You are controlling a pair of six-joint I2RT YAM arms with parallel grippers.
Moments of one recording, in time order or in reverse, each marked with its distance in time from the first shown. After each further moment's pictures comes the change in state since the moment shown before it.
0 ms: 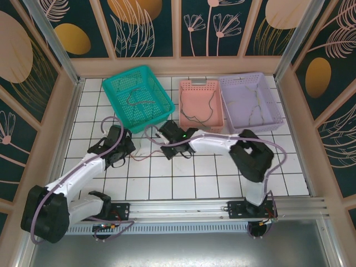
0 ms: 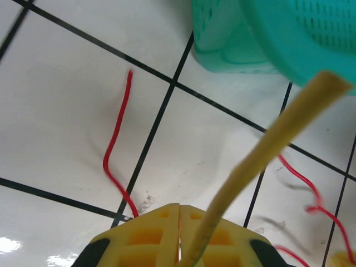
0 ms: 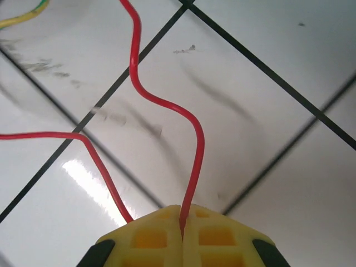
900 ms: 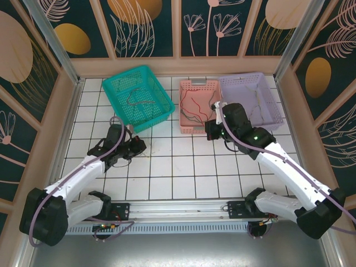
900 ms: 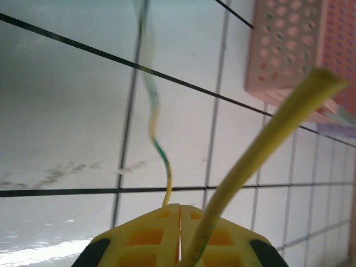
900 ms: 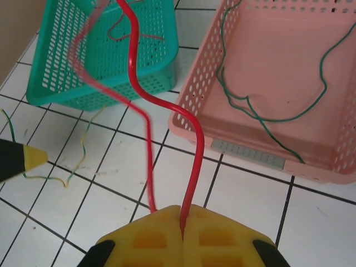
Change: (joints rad) left arm -0.023 -0.011 -0.026 0.169 0.444 0.024; right arm -0.318 -0.747 -0.159 -0.200 -0.007 0.166
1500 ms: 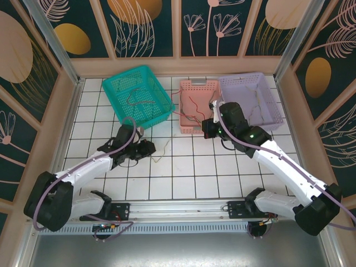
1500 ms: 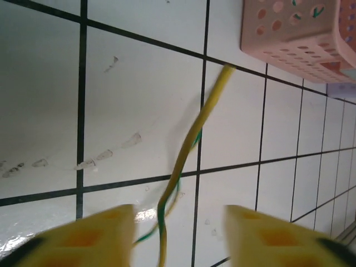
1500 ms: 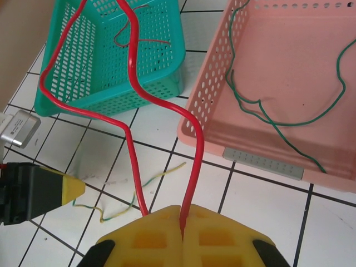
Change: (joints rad) left arm -0.080 0.158 0.037 0.061 0.008 0.023; right arm 0.010 0.038 -0.016 0.062 -0.025 0.032
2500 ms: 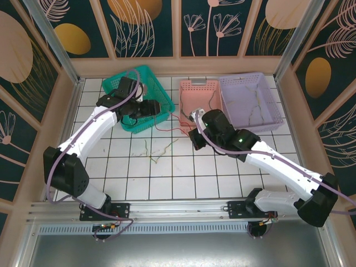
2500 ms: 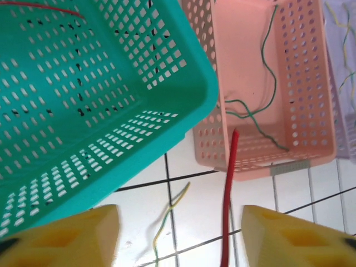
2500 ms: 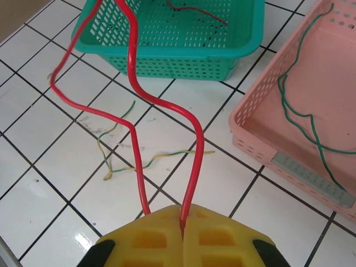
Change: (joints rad) left arm 0.089 0.317 0.795 -0.512 -0.087 0.301; right arm 0.201 0.052 0.034 -0.018 0.071 -0.204
